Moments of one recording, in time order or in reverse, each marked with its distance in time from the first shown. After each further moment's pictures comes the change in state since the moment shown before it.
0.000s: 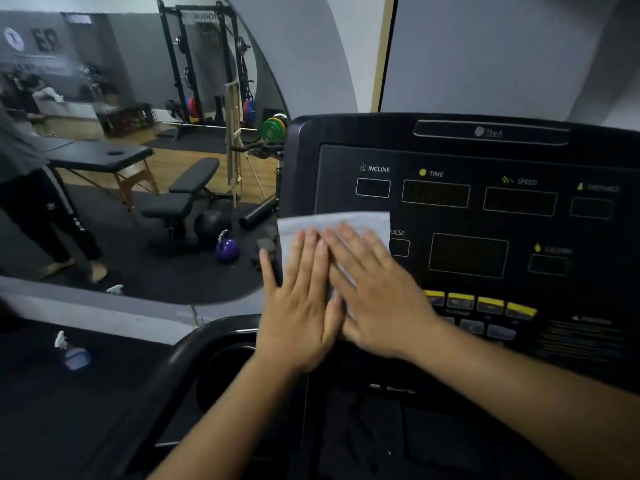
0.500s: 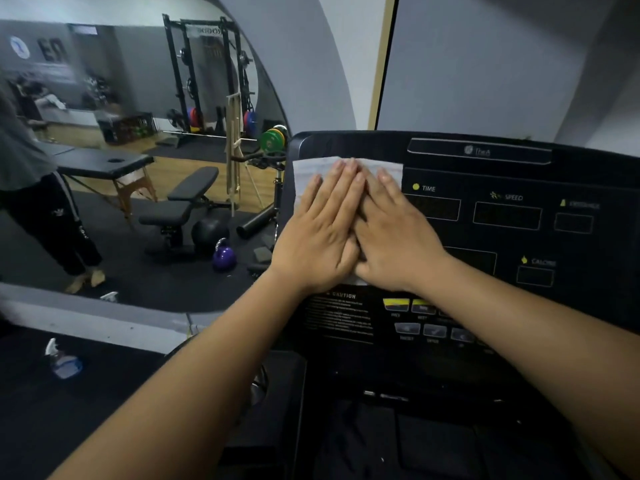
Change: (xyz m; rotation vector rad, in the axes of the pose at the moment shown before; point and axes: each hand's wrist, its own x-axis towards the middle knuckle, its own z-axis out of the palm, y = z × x) left_hand 0.109 -0.008 -0.031 -0.069 0.025 0.247; right_hand 0.049 0.059 -0.042 -0.185 -0.084 0.074
